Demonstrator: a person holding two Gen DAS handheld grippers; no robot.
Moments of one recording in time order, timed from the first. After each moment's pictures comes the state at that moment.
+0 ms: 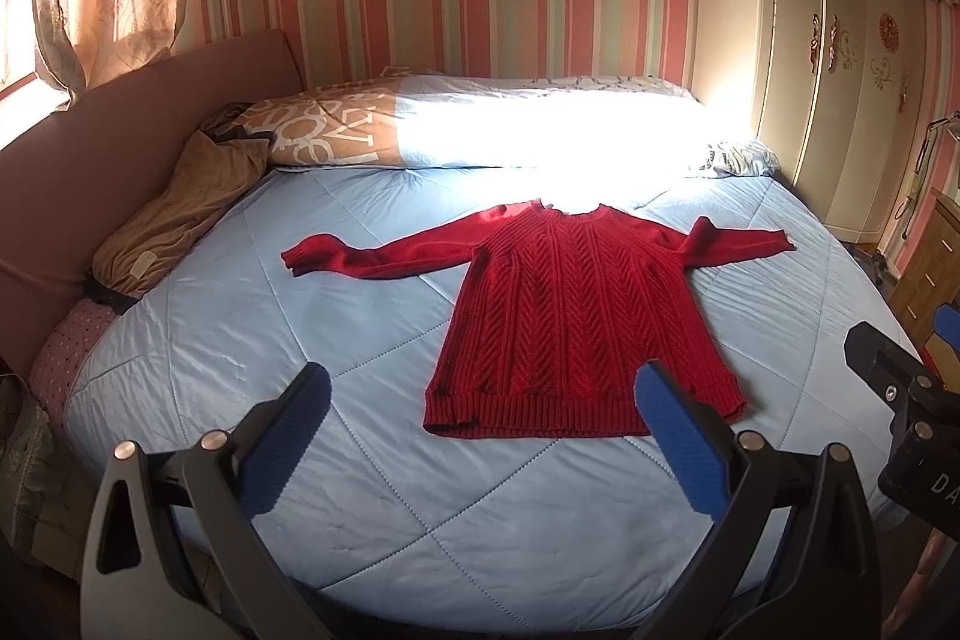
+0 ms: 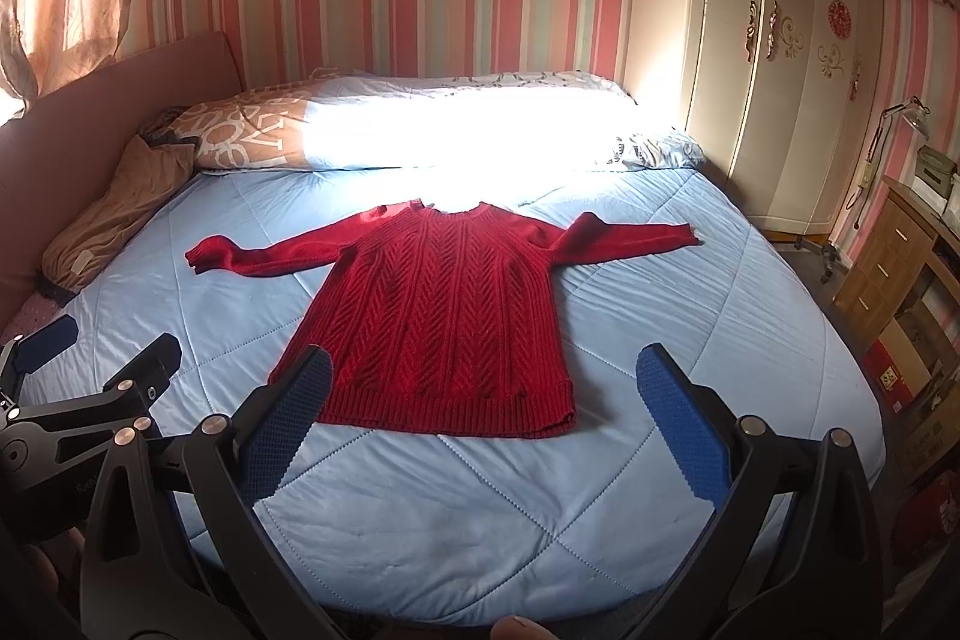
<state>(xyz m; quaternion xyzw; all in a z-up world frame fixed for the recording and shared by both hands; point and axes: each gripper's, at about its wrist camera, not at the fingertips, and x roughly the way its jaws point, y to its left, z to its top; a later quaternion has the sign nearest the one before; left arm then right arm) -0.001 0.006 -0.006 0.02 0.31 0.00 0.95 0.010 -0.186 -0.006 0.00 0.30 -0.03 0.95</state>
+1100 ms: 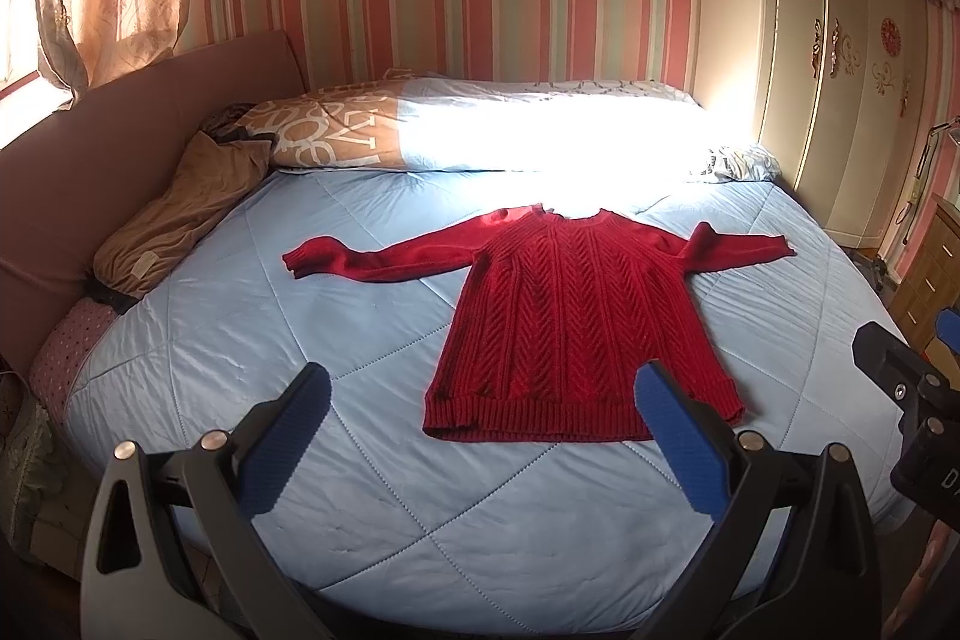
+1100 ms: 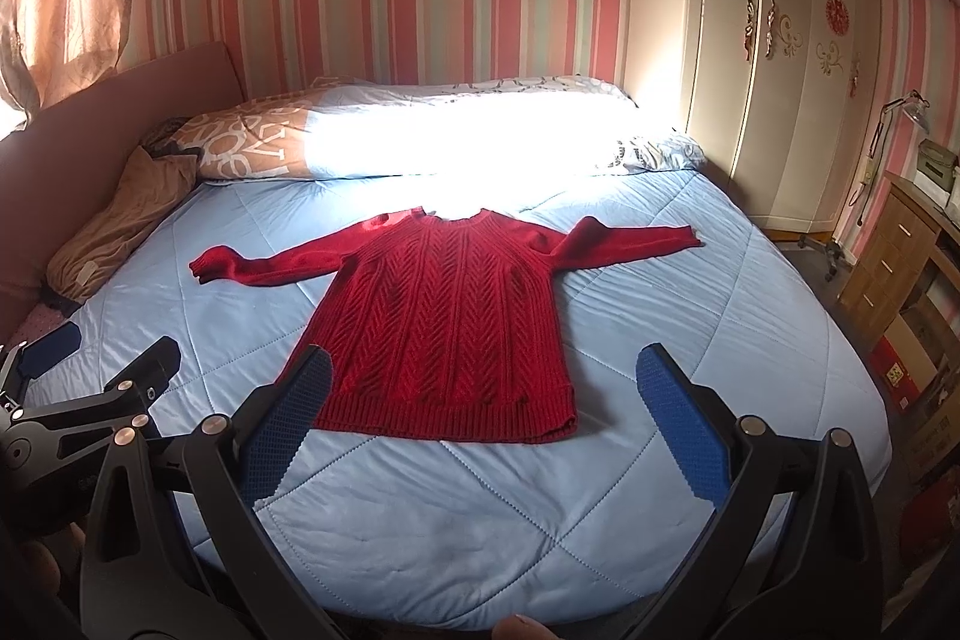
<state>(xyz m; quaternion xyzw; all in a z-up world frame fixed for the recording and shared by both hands) 0.000 0.003 -0.001 0.01 0.31 0.00 0.95 0.010 -0.190 -0.003 0.01 0.29 -0.03 0.96</state>
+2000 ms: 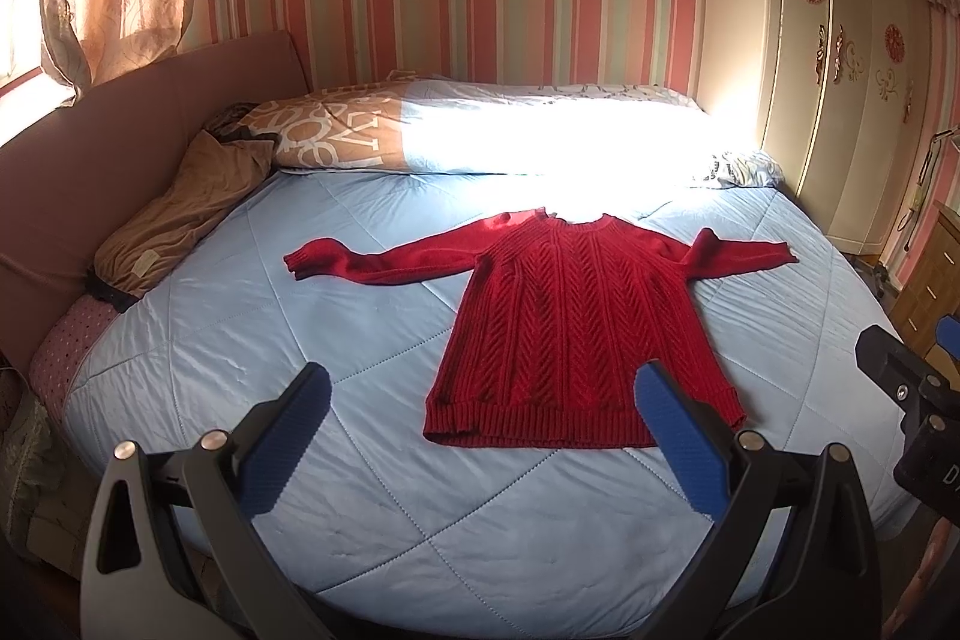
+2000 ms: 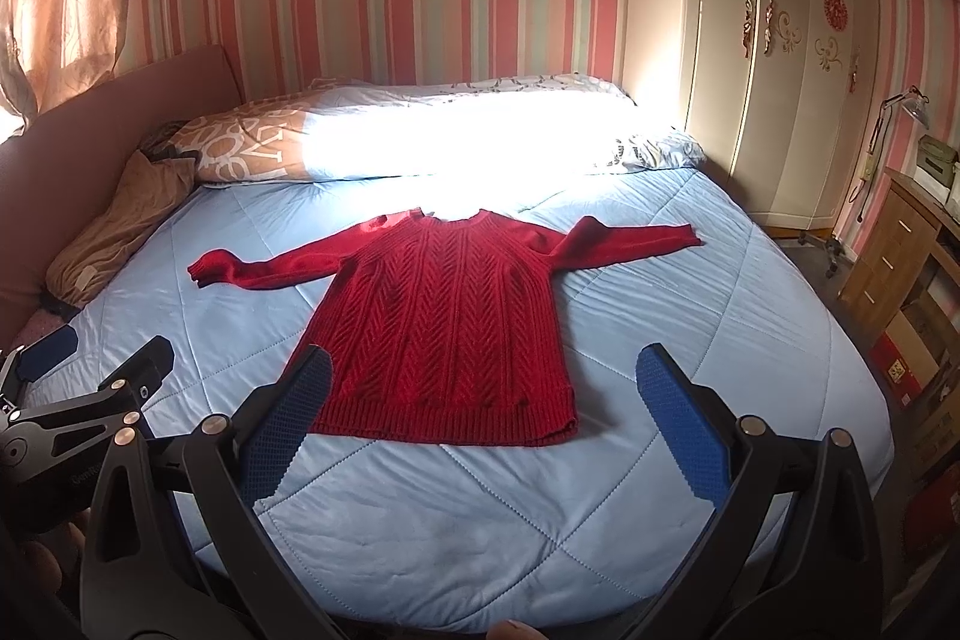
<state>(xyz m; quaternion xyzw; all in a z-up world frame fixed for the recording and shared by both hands) 0.004 0.004 0.004 0.01 0.31 0.01 0.95 0.015 -0.195 -0.005 0.01 0.29 -0.03 0.96</state>
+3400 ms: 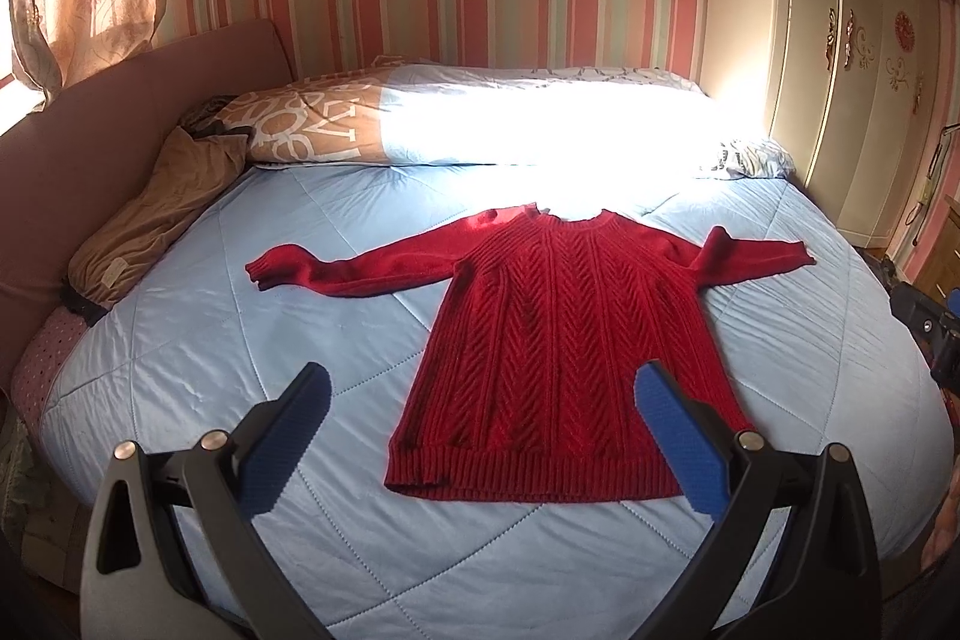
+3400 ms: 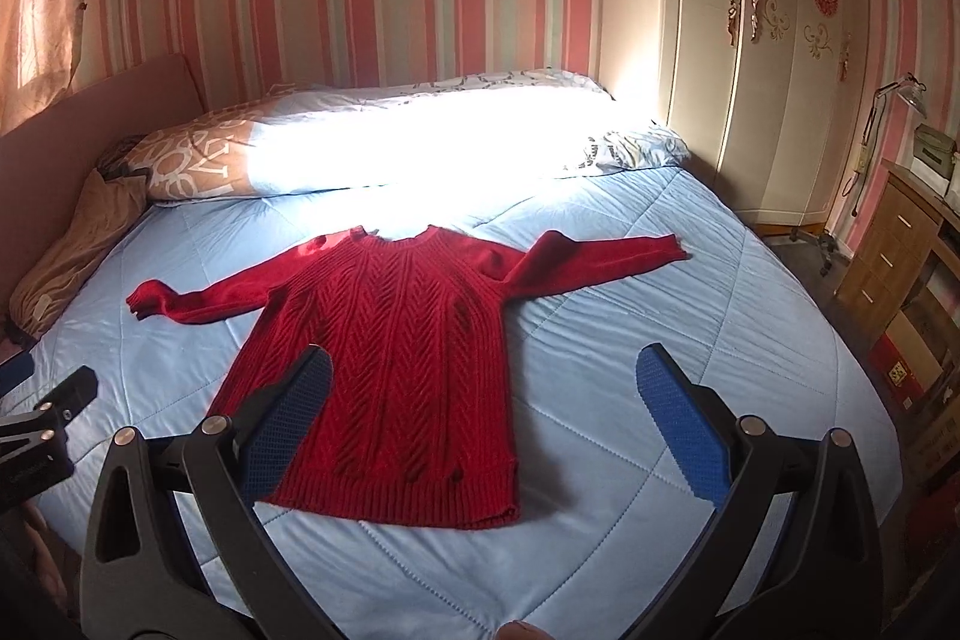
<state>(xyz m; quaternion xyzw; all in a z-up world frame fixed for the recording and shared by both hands) 0.095 -0.019 -0.025 0.01 0.32 0.00 0.95 0.121 -0.286 -0.034 0.03 0.29 -0.06 0.95</state>
